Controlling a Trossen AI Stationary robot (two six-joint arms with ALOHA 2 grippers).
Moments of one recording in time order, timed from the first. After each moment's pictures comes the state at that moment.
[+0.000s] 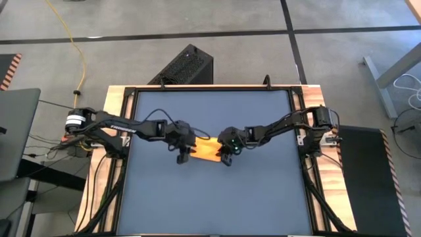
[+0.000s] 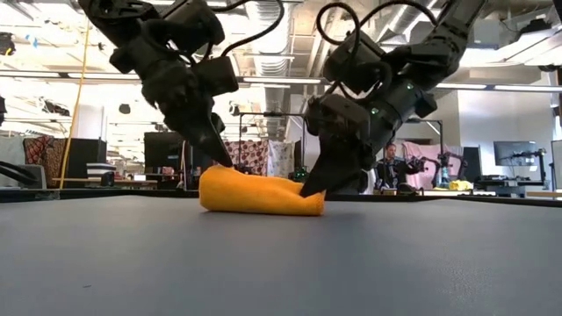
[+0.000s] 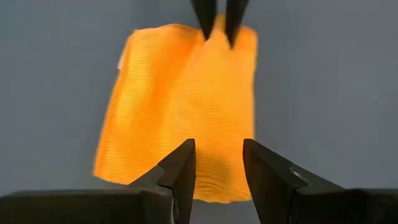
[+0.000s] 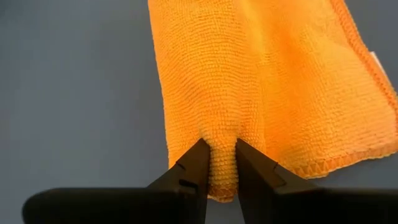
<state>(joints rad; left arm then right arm) 0.10 1.47 0.72 -0.04 0.13 -0.03 -0.04 1.80 0.84 0.22 -0.18 0.43</state>
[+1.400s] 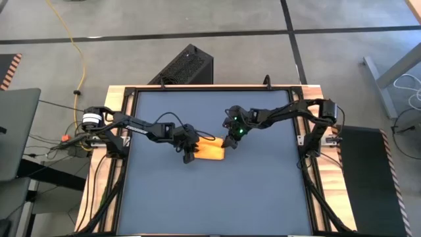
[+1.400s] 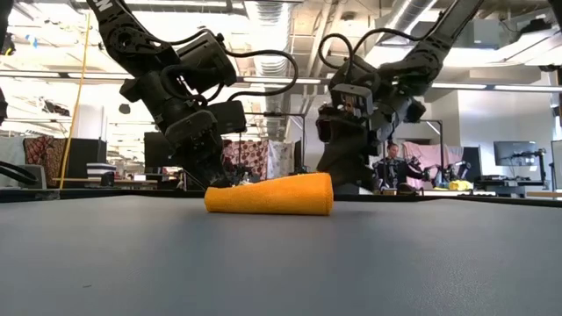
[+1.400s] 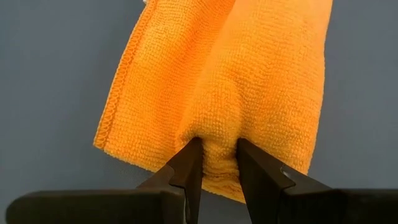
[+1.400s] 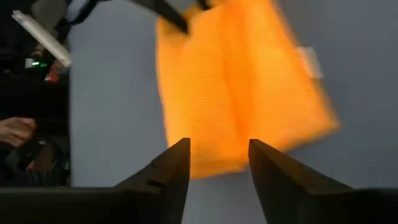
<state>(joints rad) 0.11 1.67 0.72 0.01 0.10 -0.17 -0.29 1.73 0.84 0.08 -0.58 0.46</state>
